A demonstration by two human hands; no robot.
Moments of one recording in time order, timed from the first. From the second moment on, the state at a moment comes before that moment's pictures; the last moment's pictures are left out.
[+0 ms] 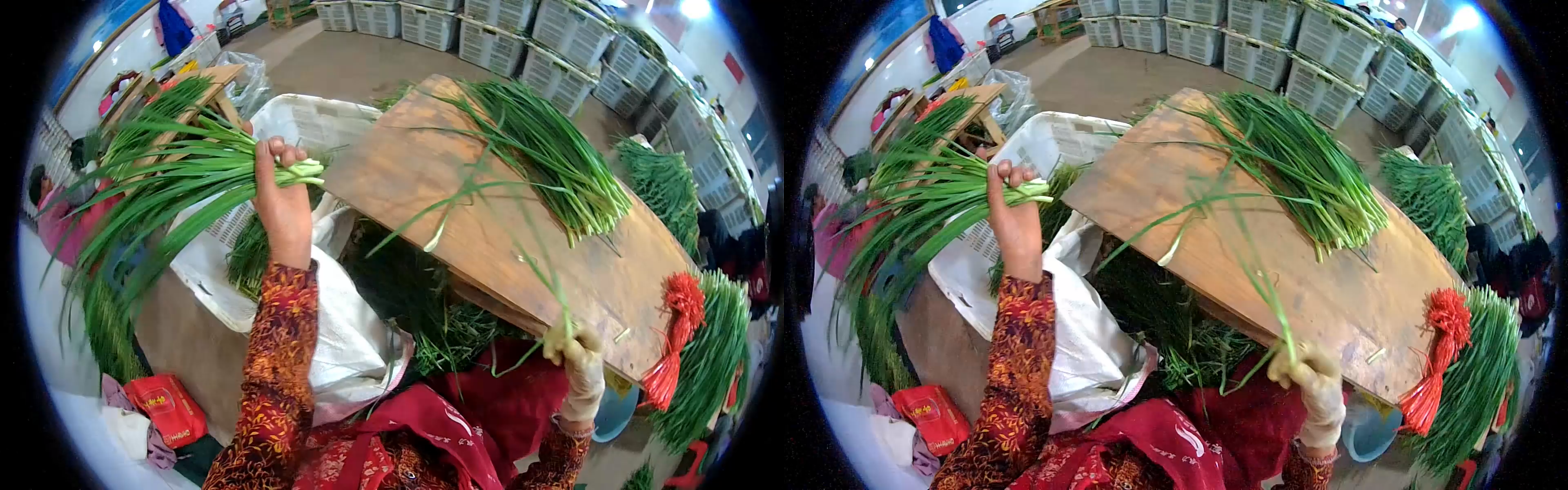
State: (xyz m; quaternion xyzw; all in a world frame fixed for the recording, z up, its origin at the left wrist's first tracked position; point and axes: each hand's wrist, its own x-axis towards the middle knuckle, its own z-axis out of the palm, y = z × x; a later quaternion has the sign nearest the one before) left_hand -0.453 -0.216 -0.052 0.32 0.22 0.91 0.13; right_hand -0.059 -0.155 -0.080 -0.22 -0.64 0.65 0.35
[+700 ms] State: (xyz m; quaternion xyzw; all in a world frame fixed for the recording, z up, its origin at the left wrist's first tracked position) left_hand -0.328 -0.191 -0.111 0.16 0.33 0.67 0.64; right_hand -0.124 -0.137 -0.063 -0.31 -0.68 0.58 0.32
